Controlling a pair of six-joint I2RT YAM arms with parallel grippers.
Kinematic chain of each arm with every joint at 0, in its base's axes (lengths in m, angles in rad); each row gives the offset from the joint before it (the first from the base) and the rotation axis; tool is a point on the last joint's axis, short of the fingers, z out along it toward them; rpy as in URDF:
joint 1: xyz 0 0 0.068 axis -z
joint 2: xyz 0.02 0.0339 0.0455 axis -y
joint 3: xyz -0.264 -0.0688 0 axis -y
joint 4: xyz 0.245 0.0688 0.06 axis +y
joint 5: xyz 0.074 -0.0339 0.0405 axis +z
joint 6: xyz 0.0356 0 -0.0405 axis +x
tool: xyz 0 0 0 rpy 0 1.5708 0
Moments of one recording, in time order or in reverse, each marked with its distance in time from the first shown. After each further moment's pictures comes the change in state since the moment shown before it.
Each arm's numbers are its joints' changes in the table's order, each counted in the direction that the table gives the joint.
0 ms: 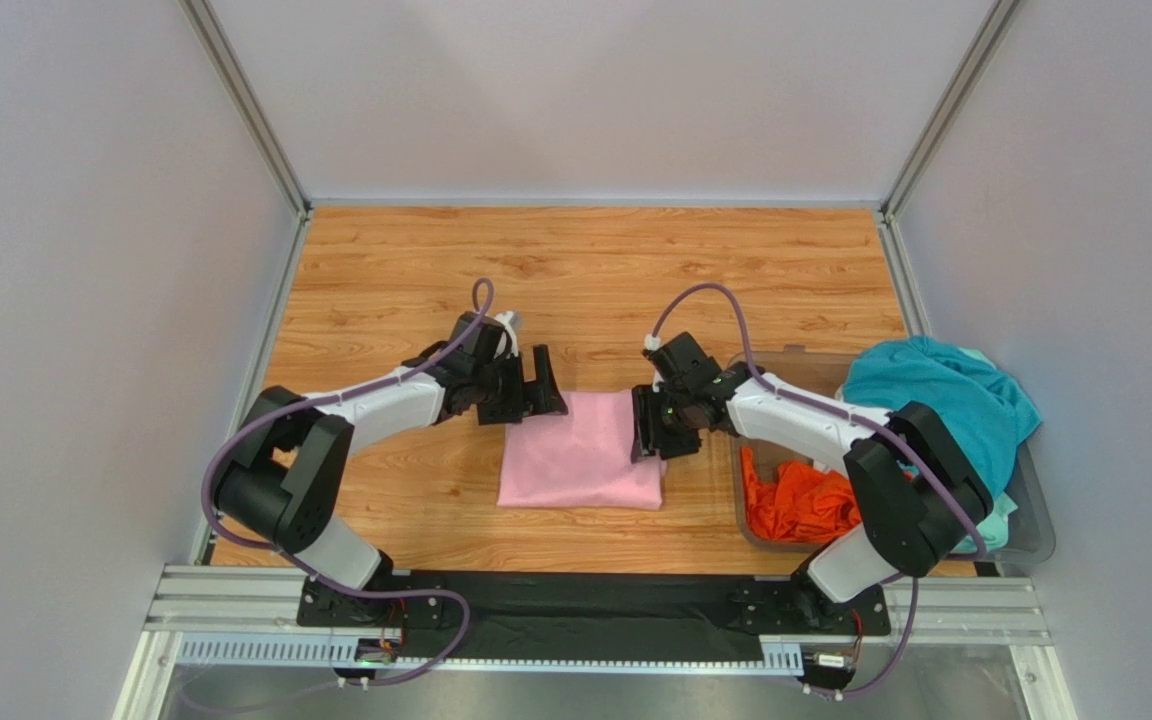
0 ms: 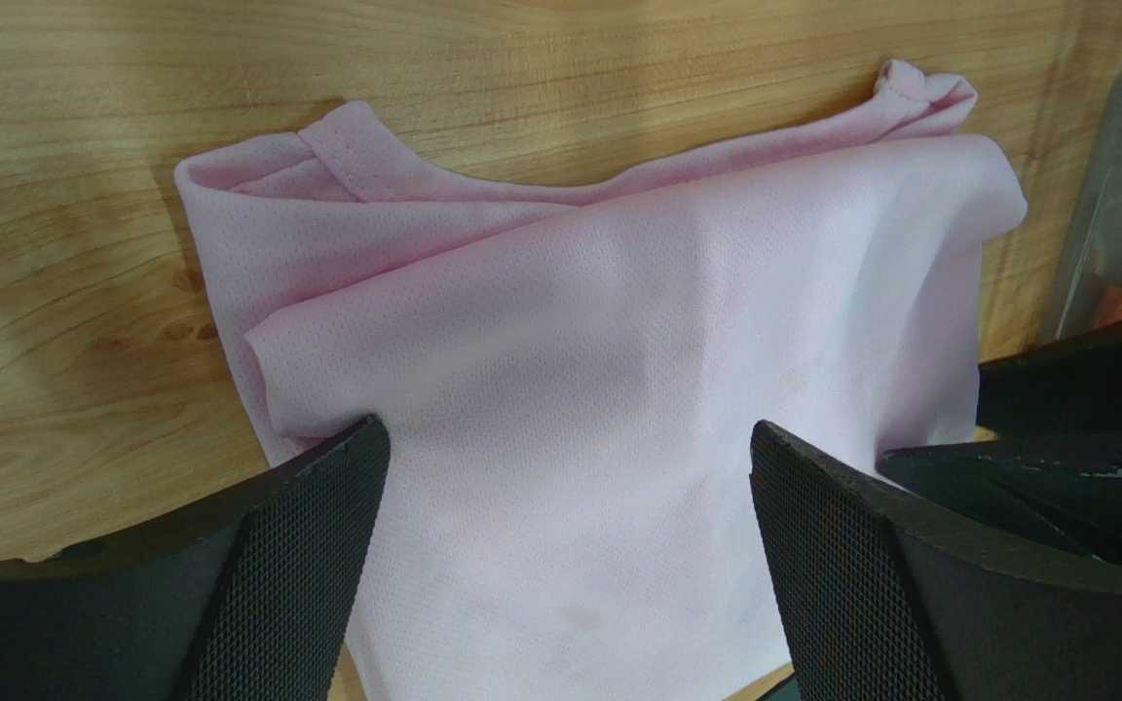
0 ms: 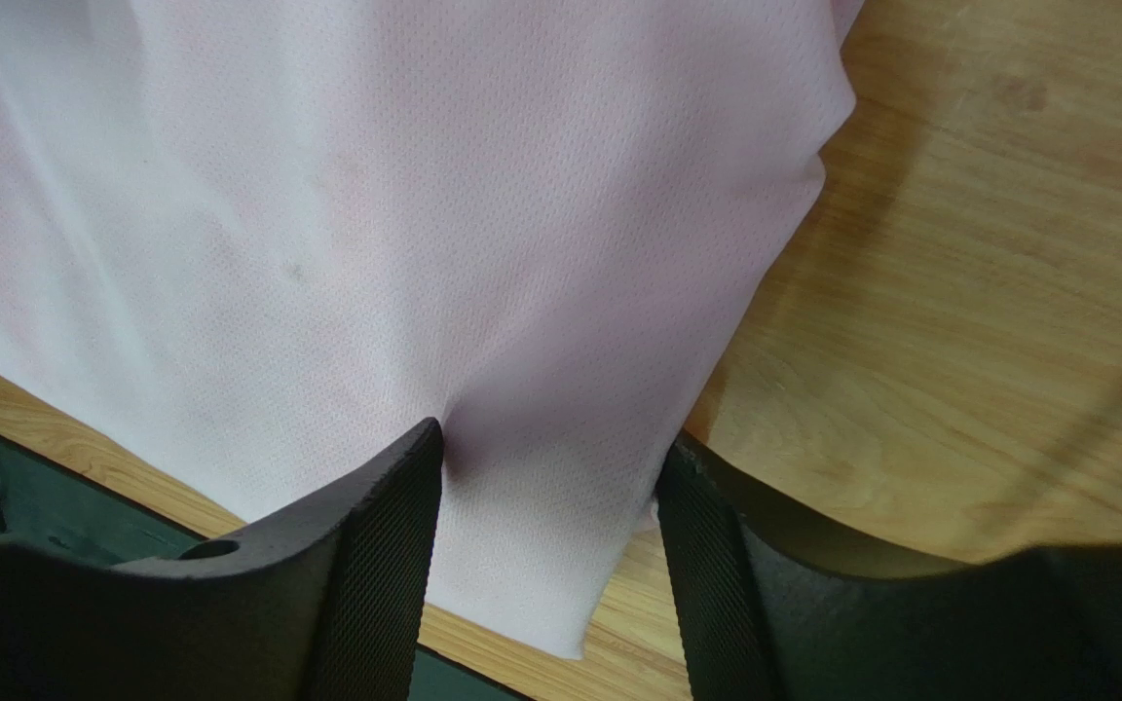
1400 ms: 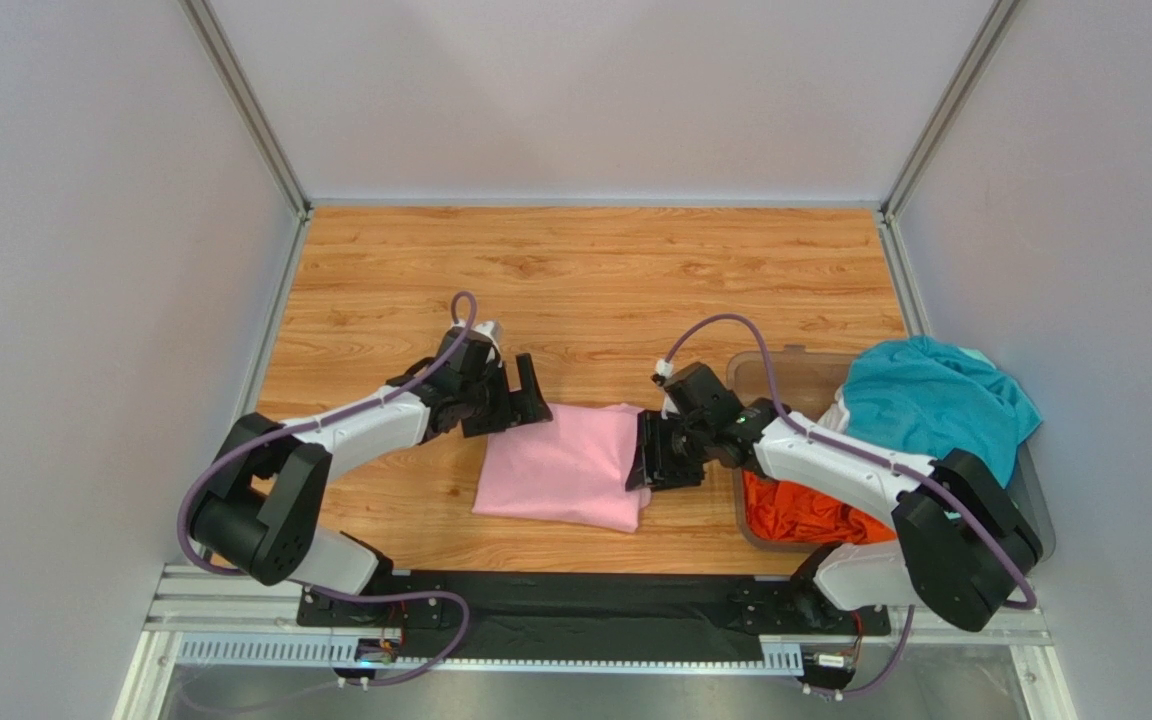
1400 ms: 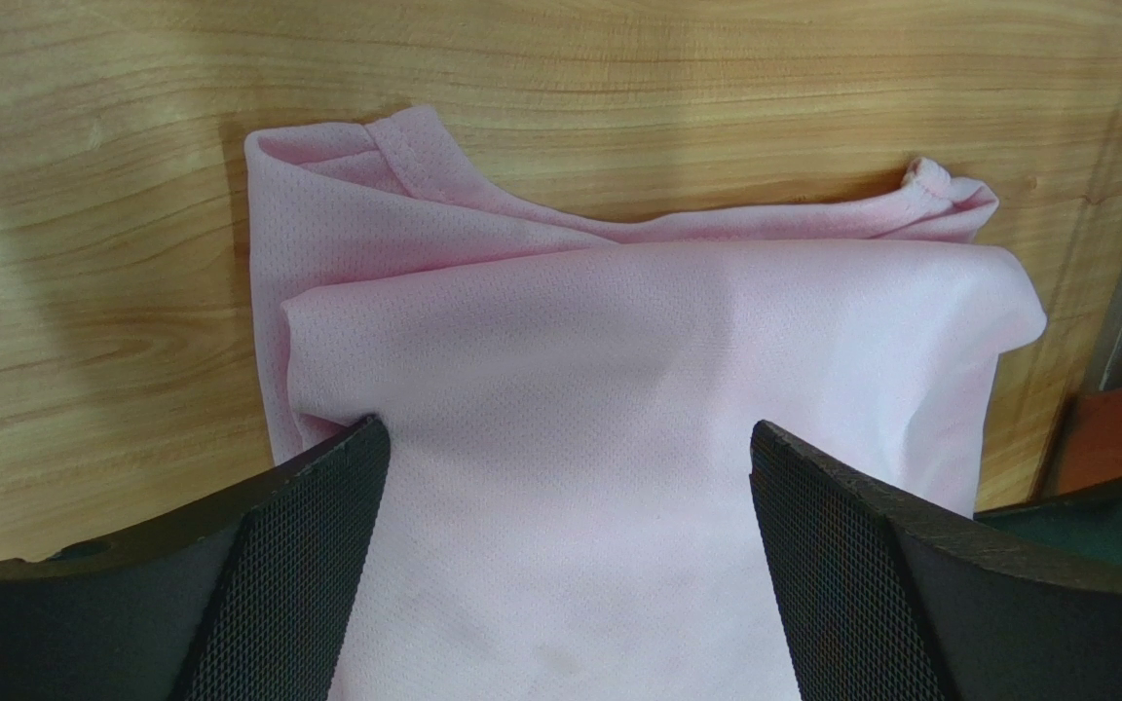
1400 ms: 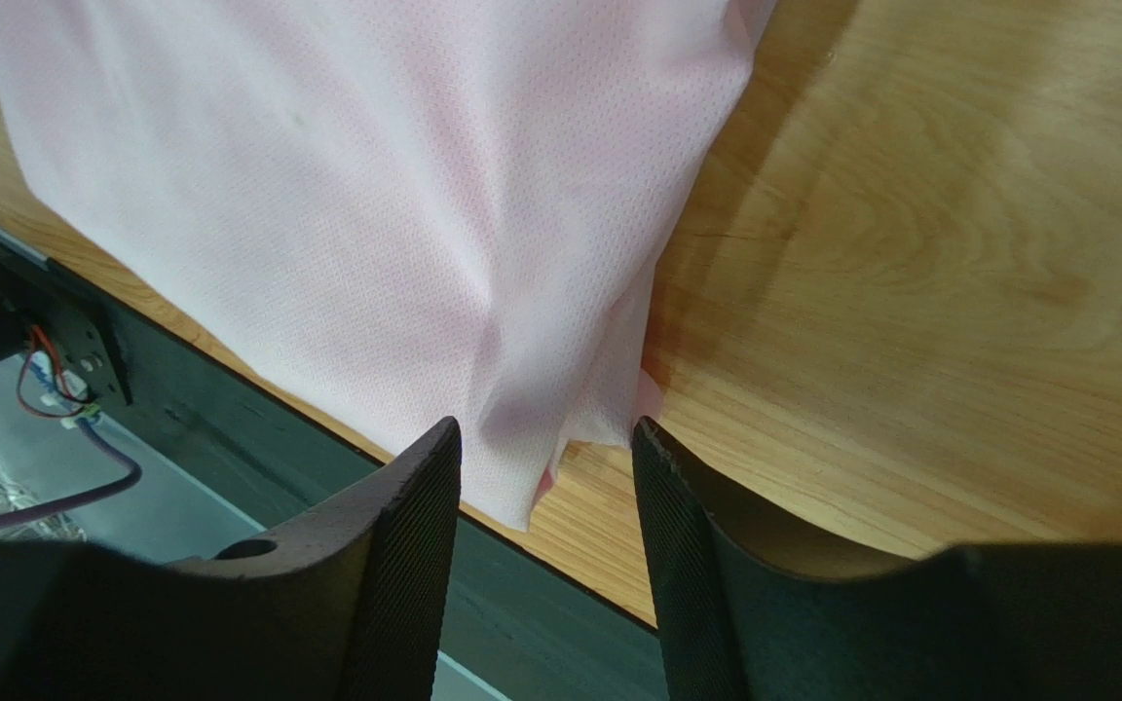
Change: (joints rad) left arm 0.001 0.111 -0.099 0.005 0.109 -0.050; right arm -0.050 0.205 -0.187 -0.077 0.119 0.152
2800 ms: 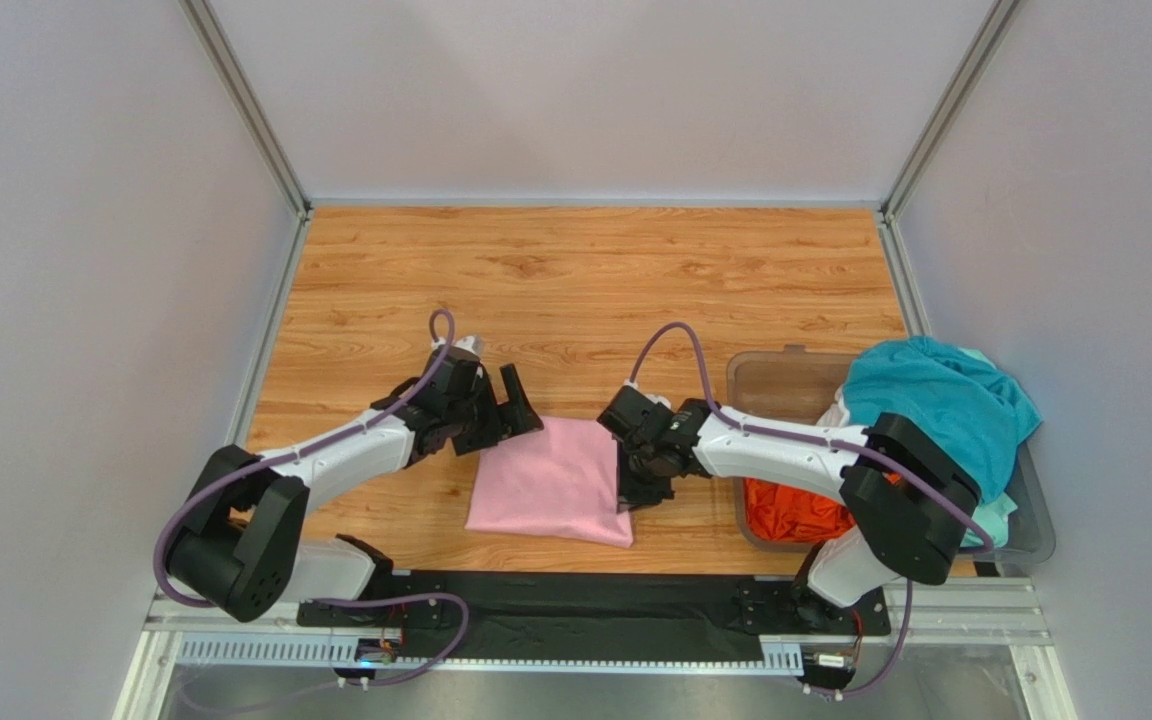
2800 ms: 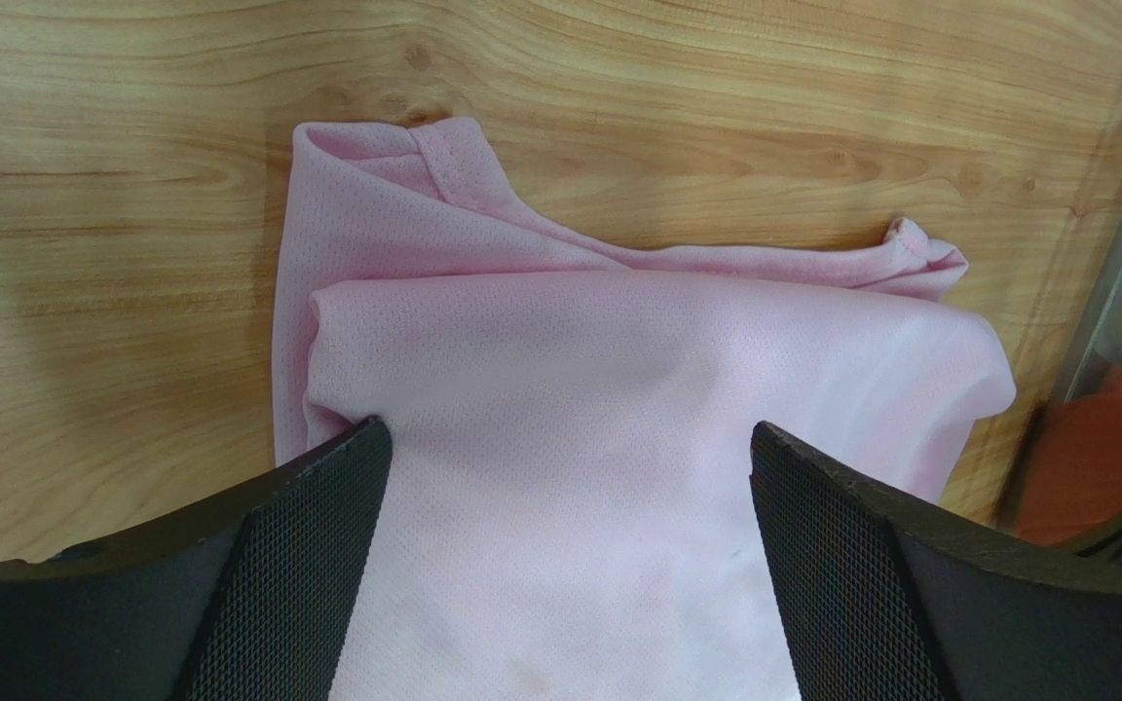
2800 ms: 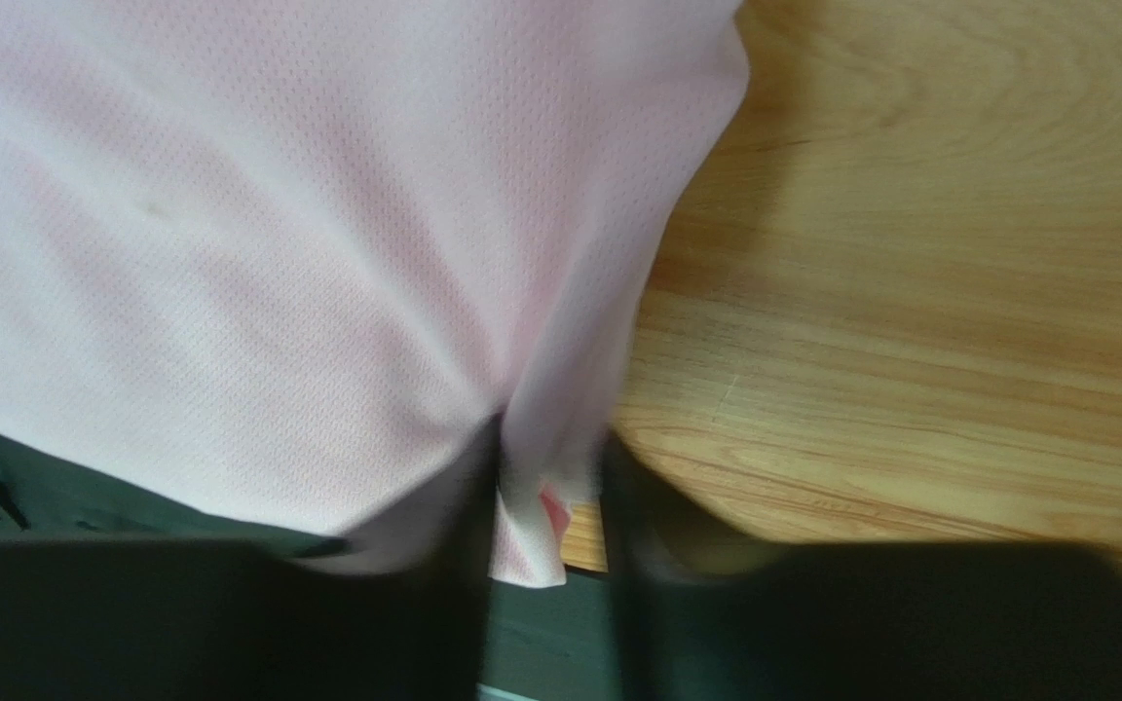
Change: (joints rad) left arm 0.000 0.127 -0.117 -0.011 0.035 -0.106; right arm -0.260 -0.213 0.192 0.207 -0.262 0.265
